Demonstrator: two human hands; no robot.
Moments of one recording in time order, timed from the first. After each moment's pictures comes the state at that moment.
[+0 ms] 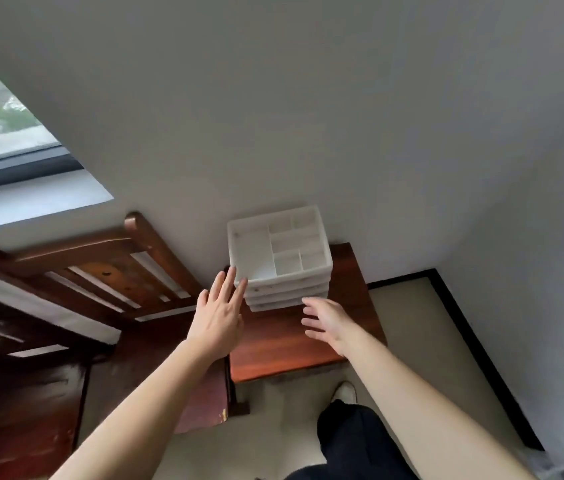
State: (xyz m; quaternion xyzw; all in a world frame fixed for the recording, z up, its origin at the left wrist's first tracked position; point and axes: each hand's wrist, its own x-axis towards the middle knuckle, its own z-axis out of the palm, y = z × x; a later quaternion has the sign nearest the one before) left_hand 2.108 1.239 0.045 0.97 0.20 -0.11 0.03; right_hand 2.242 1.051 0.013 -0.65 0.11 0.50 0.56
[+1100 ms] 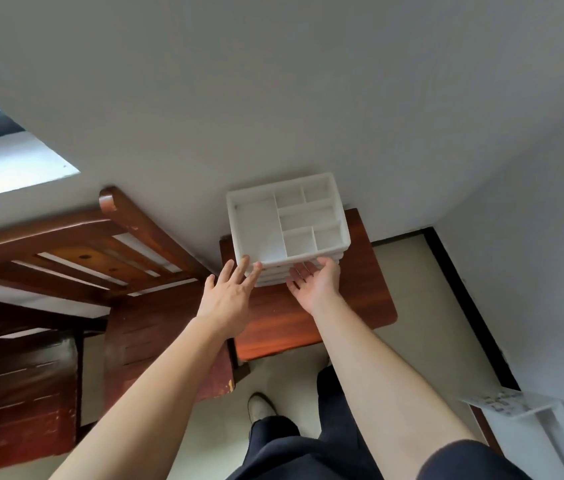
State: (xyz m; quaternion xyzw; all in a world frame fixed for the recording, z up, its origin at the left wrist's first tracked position) left_hand 2.140 1.277 0.021 0.95 0.16 -0.25 0.08; right_hand 2.260 1.145 -0.025 -0.36 0.40 0.38 0.75
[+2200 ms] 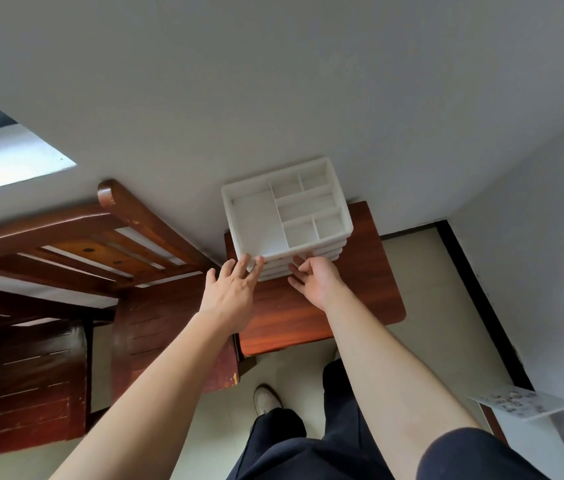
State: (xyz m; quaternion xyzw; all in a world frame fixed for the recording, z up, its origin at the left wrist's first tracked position) left_hand 2.145 1.274 0.021 0.95 0.16 -0.25 0.04; right_hand 2.271 1.148 -0.053 -0.45 0.33 0.46 0.69
